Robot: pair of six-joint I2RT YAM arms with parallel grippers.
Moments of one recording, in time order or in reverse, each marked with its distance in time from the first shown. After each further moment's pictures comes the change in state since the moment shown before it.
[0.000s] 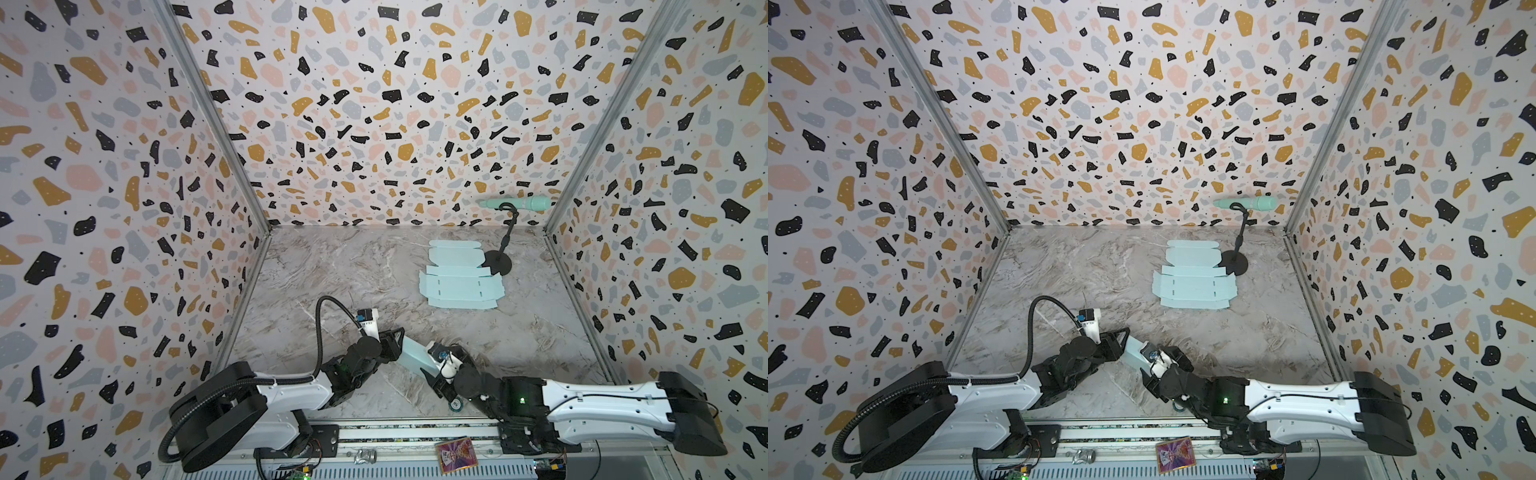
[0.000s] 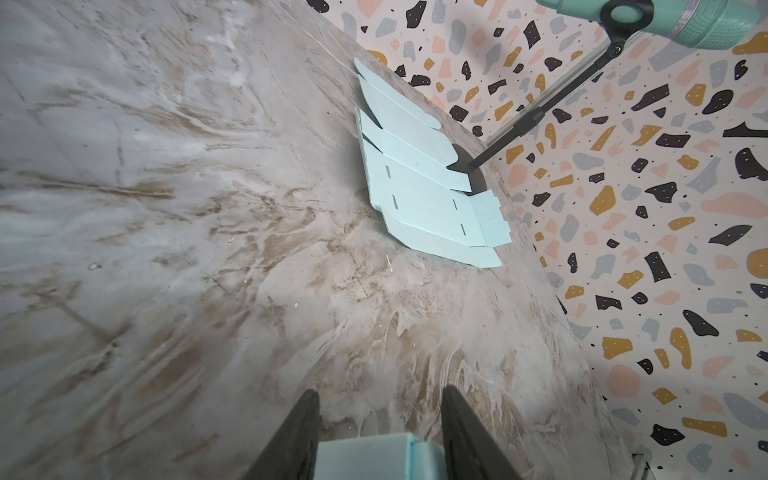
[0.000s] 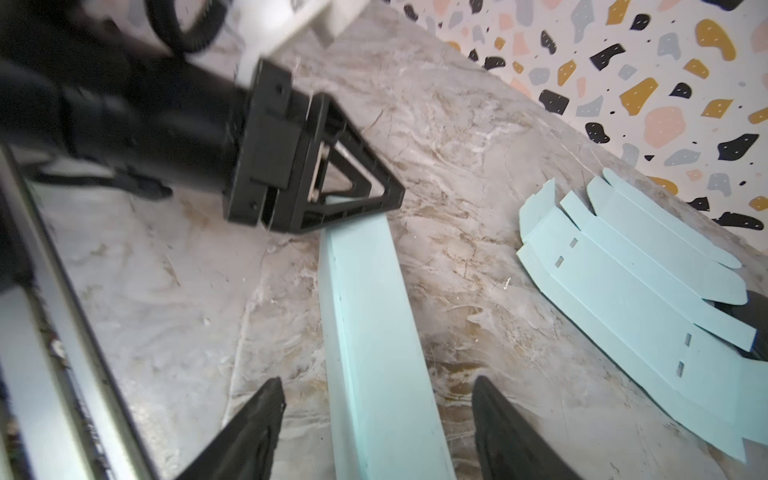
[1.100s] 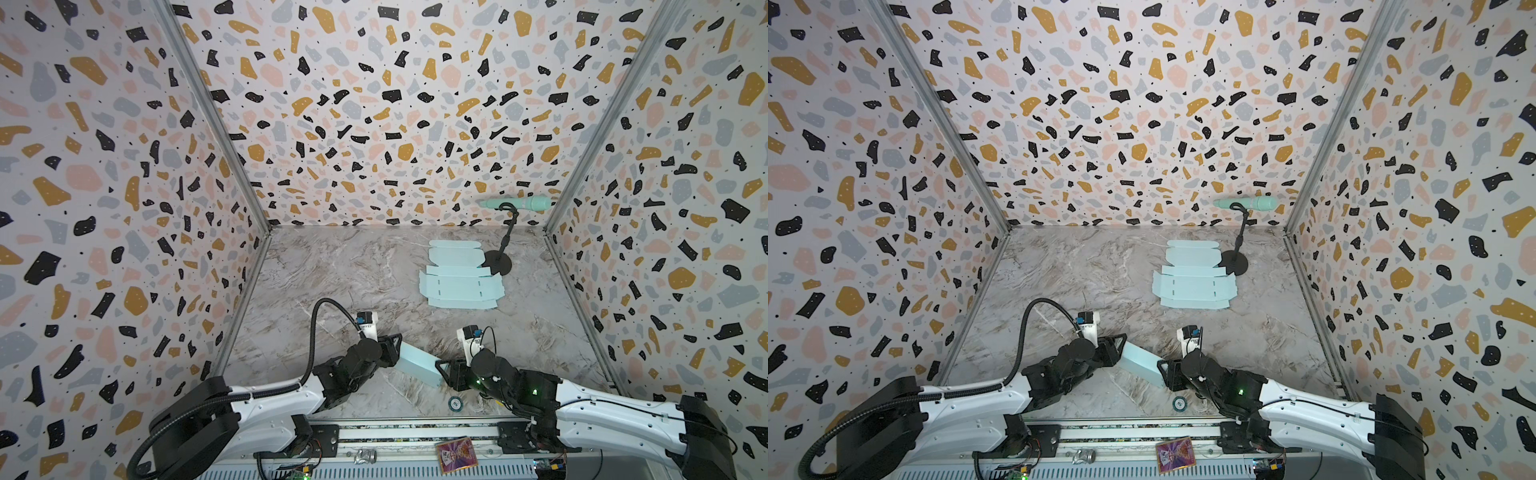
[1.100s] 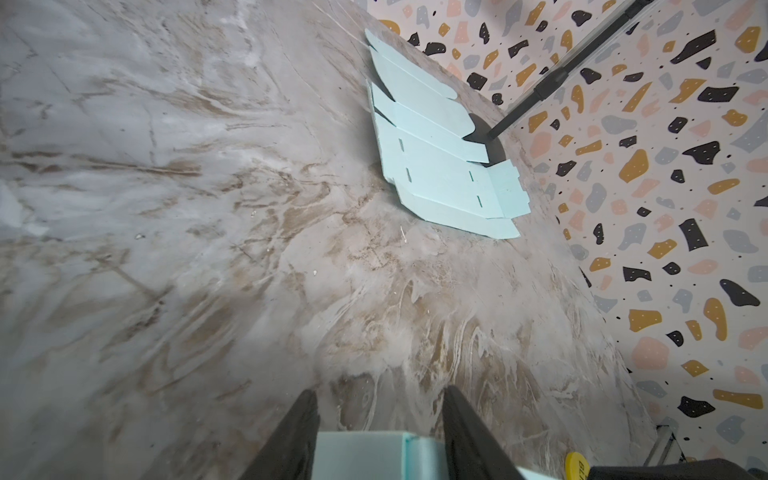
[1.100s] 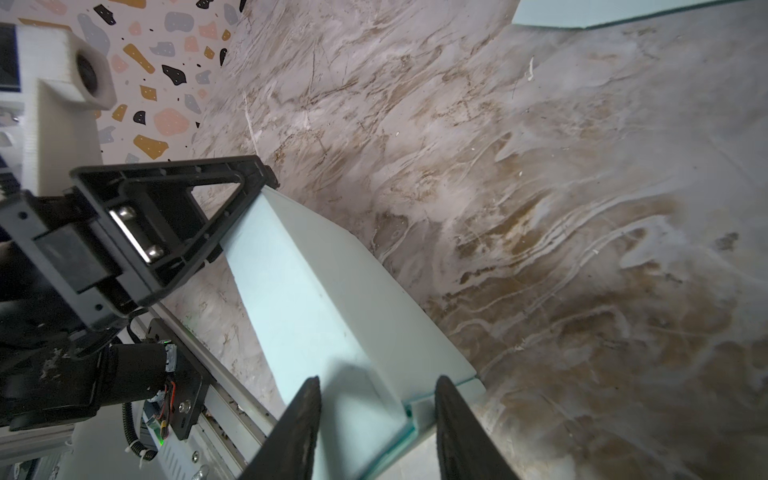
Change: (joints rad) left arm -0.035 -0.174 0.044 -0.323 -0.008 0.017; right arm -0.215 -0.037 -0.105 -0.055 -0.361 0.645
